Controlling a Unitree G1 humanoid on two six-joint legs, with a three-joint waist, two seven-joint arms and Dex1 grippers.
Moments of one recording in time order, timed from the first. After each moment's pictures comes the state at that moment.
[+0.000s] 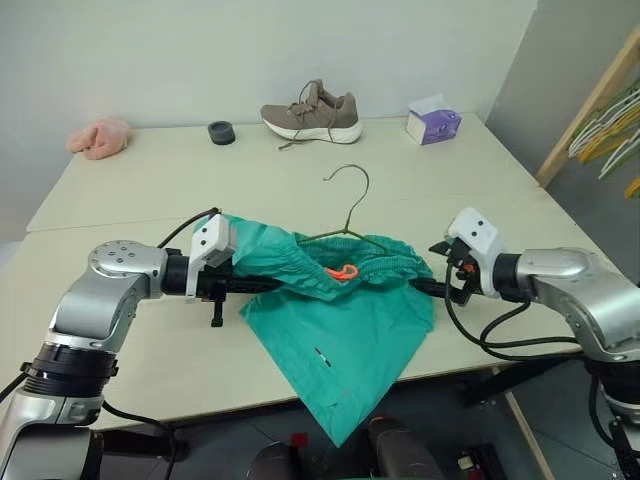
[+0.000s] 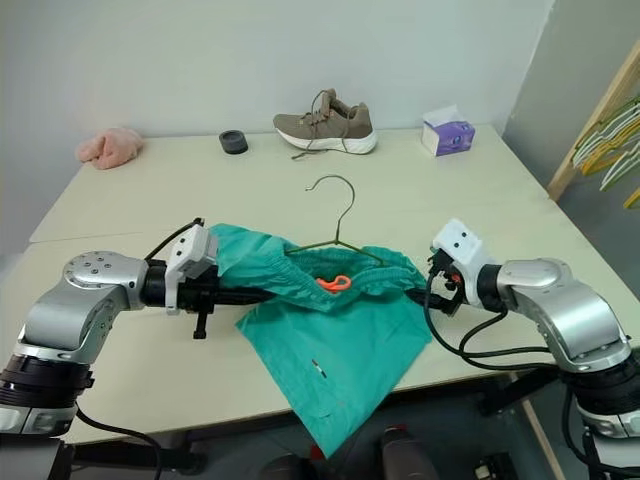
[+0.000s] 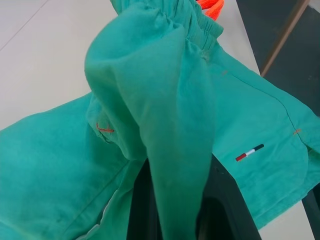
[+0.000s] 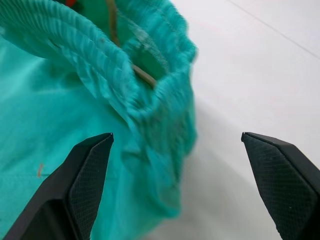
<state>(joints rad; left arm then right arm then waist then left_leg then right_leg) -0.44 0.85 -0.04 0.00 -0.43 0.44 -1.35 -0.50 -0.76 0.15 -0.36 0.37 0.97 0.77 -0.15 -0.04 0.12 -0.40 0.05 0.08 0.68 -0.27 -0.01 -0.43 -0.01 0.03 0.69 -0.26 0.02</state>
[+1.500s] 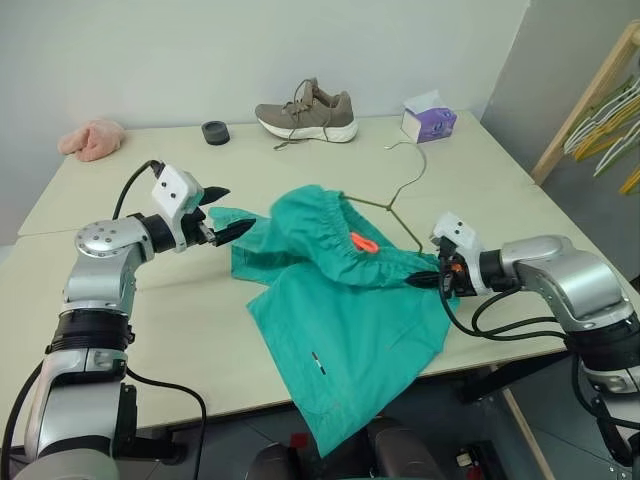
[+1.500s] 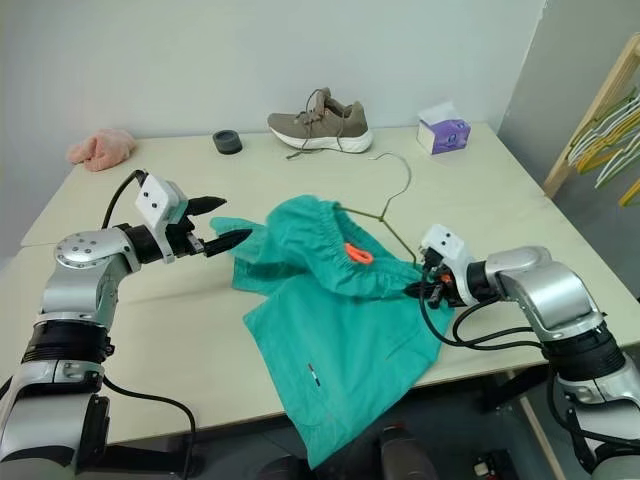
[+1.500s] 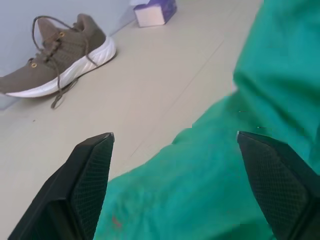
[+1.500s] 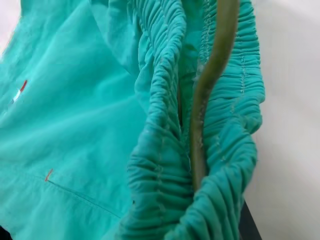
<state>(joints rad) -0.61 0.73 0.08 0.48 -0.26 0.06 -1.02 -0.56 -0.72 0.13 -0.19 0.37 1.10 0.95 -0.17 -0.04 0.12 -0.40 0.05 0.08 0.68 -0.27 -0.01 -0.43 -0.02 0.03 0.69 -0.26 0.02</state>
